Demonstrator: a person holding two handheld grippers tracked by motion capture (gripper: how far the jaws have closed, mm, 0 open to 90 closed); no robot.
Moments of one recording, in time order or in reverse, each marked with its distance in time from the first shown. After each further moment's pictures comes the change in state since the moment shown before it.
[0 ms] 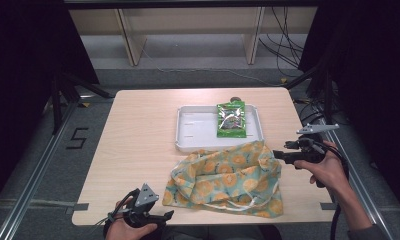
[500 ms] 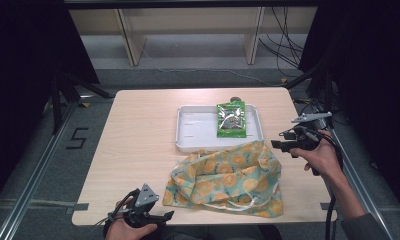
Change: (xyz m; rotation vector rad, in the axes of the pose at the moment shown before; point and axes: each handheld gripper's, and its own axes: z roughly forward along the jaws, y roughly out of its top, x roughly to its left) left arm 0.000 0.001 -0.001 0.000 -0.008 0.010; right arm -0.013 0.026 0.017 0.025 -0.064 -0.002
